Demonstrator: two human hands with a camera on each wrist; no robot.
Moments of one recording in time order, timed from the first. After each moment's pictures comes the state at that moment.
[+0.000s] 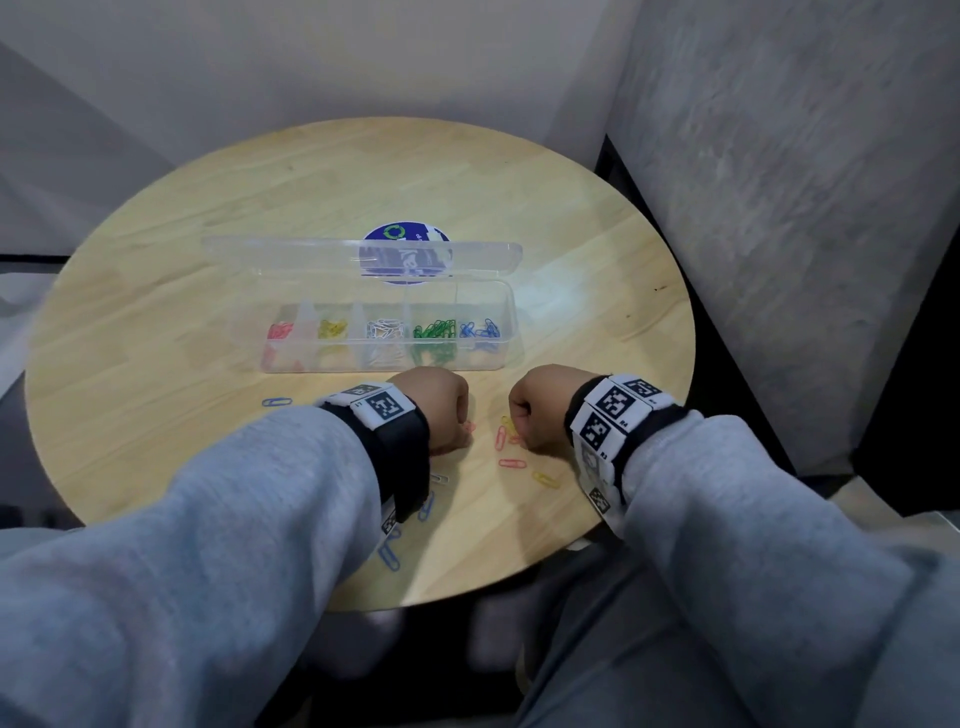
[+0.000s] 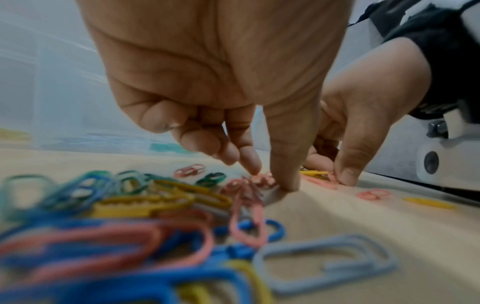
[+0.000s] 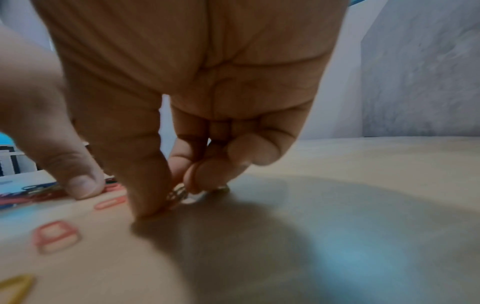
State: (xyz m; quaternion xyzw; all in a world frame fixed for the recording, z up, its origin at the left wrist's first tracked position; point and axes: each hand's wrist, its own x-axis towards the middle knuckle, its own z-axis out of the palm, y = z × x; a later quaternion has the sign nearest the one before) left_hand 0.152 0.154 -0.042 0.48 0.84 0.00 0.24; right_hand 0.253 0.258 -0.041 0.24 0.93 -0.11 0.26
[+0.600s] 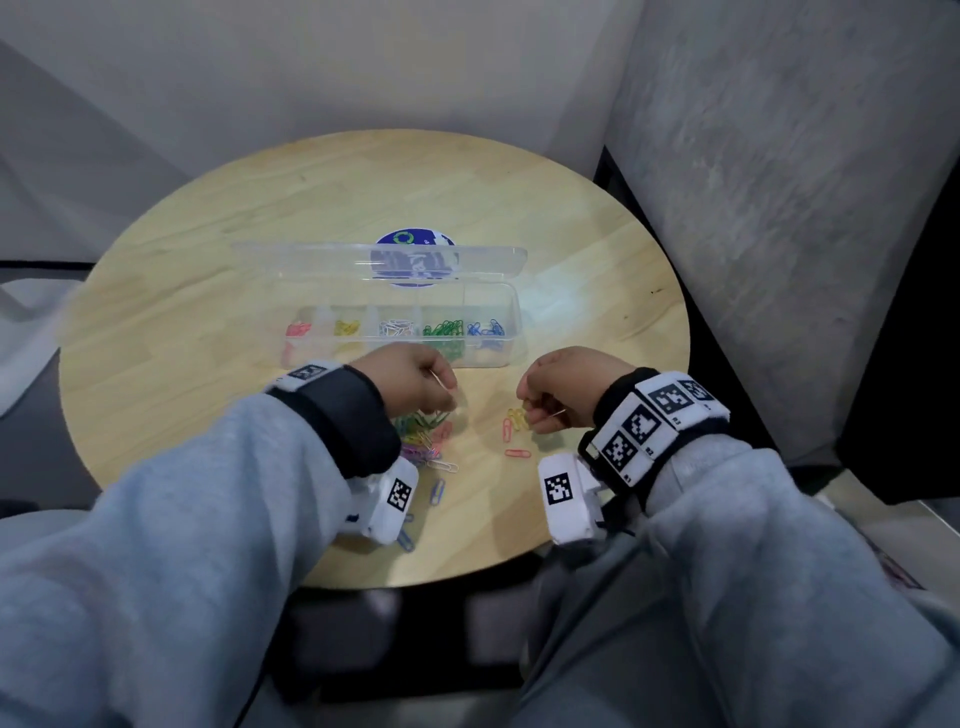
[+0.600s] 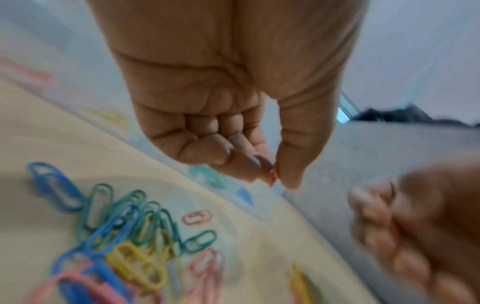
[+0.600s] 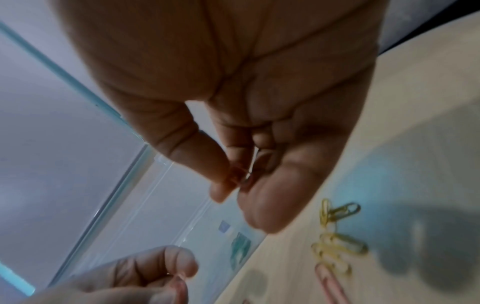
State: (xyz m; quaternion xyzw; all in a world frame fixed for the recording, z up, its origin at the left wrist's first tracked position) left_hand 0.123 0.128 -0.024 0.38 0.81 0.24 0.38; right_hand 0.268 0.242 -0.001 0.47 0.64 -0.60 0.12
